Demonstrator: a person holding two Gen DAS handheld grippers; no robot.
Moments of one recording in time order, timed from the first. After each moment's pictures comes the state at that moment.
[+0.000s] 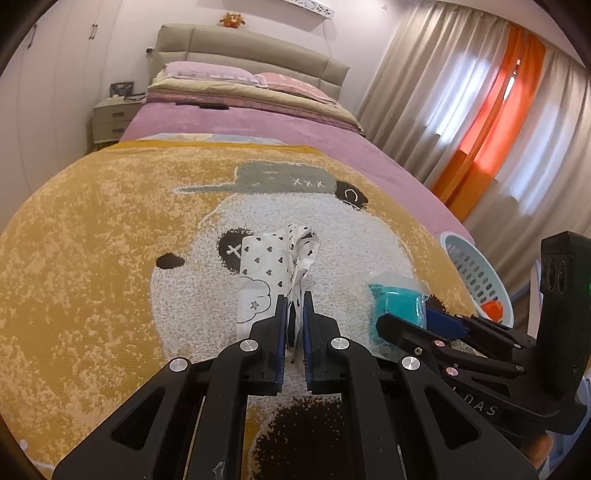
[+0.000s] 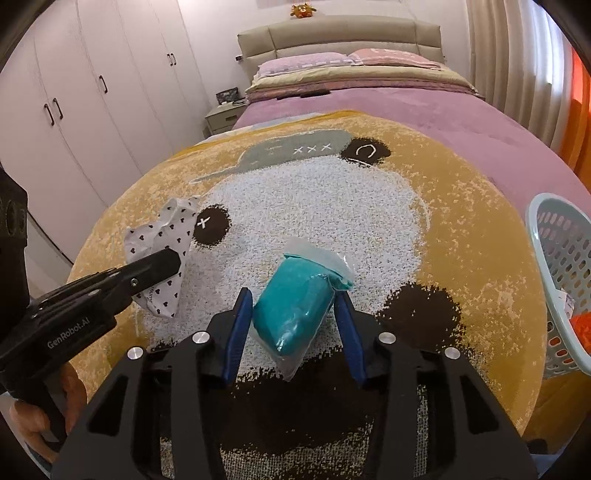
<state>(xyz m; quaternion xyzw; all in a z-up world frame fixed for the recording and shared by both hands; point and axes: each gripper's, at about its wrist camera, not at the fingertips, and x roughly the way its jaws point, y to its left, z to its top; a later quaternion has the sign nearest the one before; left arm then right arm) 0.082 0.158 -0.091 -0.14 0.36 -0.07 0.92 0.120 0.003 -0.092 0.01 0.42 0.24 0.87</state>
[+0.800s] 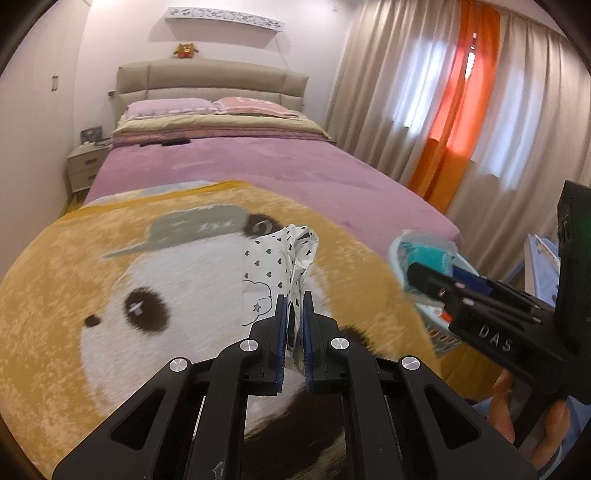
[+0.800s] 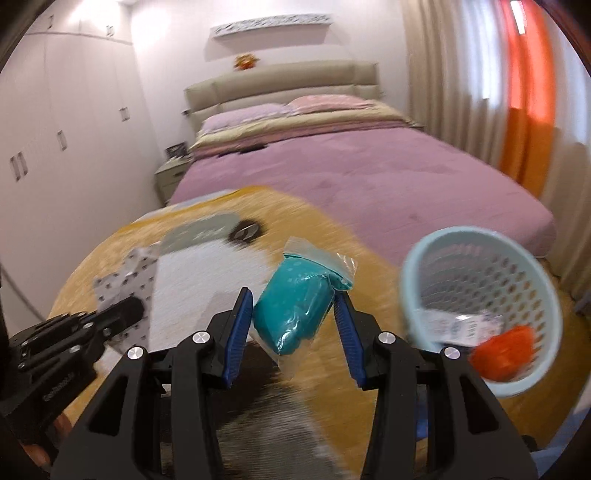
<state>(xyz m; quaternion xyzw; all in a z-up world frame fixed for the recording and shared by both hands) 0.097 0.061 -0.045 -0.07 0.33 -0.11 0.94 0.126 -0.121 -0.029 0.04 0.33 0.10 0.94</state>
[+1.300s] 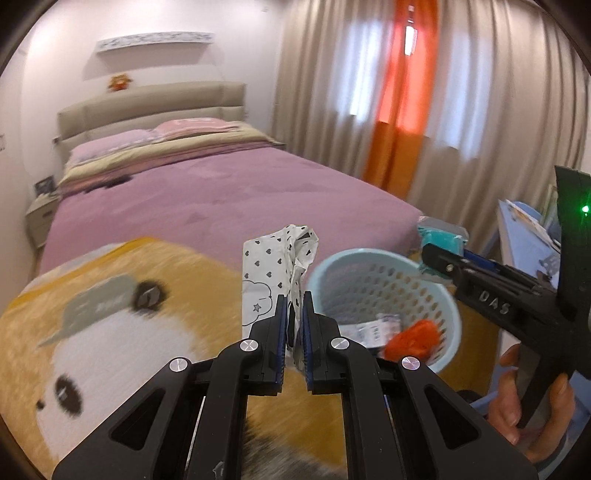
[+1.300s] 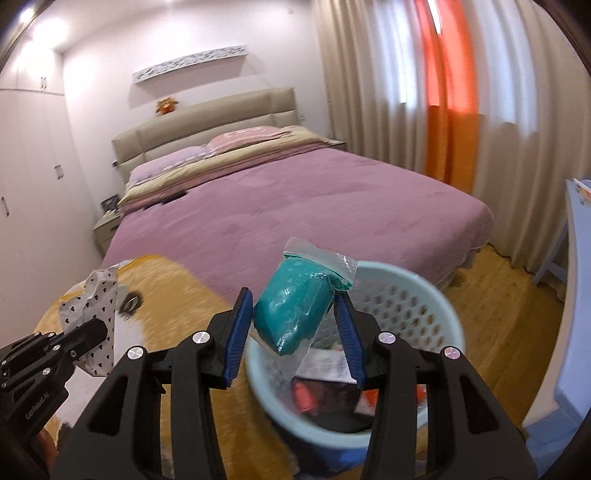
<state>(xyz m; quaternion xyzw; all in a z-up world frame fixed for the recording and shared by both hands) 0.149 -0.070 -0.010 0.00 0.31 -0.19 0.93 0.153 -0.264 -0.005 0.09 0.29 -0.02 0.95</state>
